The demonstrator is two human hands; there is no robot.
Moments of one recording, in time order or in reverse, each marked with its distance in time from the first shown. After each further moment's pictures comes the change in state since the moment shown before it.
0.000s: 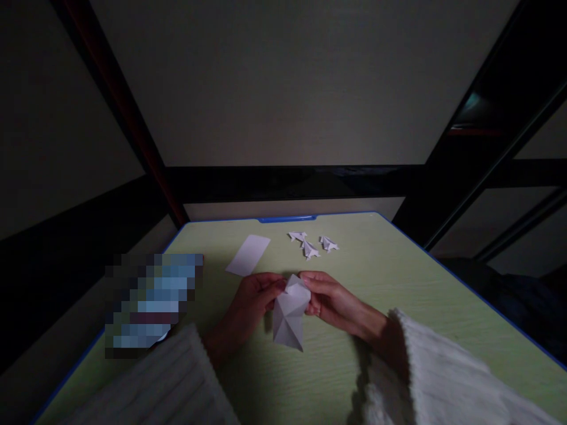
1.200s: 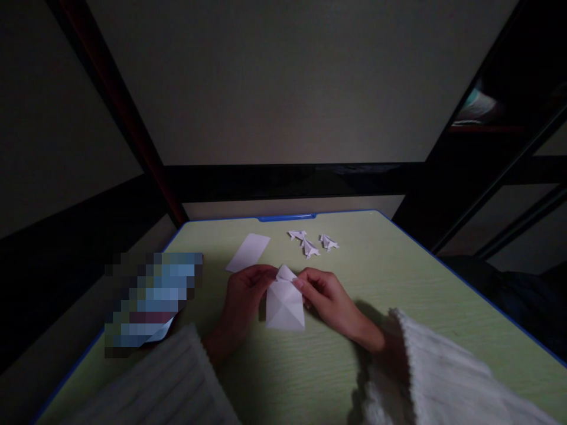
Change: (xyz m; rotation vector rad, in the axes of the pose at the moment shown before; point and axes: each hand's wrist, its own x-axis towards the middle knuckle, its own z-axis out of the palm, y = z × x) left_hand -0.001 0.013 0.003 0.058 0.264 0.126; right_hand -0.005 0.005 0.002 -0.881 0.181 -0.361
